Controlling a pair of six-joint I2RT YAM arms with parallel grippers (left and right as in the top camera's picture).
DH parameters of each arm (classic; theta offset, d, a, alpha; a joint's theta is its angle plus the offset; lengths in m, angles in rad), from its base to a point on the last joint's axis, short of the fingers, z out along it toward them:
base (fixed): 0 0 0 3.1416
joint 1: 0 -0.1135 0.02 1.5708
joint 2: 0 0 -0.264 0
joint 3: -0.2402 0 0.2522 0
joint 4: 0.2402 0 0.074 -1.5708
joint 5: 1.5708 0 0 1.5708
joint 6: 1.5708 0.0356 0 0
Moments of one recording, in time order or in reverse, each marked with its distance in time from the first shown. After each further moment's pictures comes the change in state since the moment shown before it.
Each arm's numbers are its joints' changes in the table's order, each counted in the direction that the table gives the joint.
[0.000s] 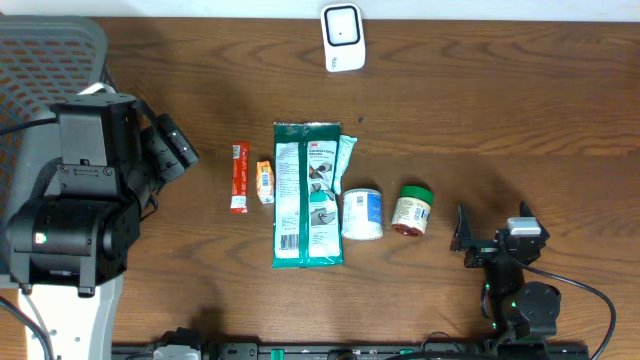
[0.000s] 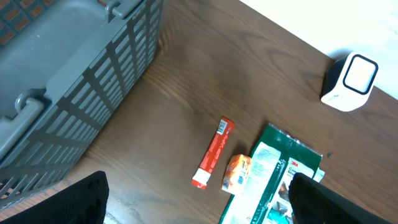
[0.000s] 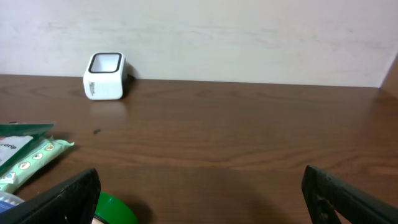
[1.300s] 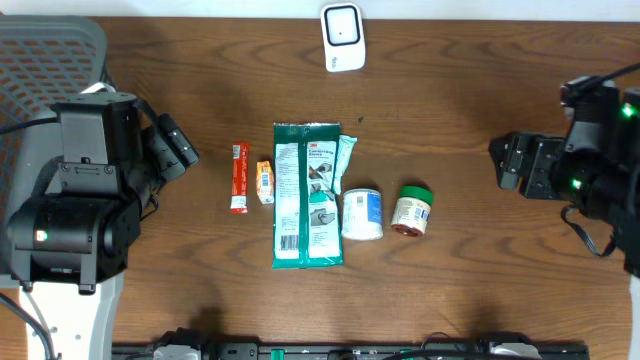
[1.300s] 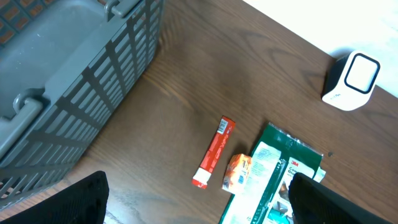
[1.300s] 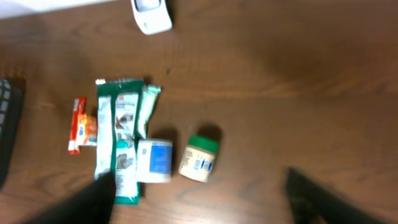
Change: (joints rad) left arm 0.000 0.005 -0.001 0.002 0.000 0.000; right arm -0.003 1.210 -1.784 1.361 -0.169 0.188
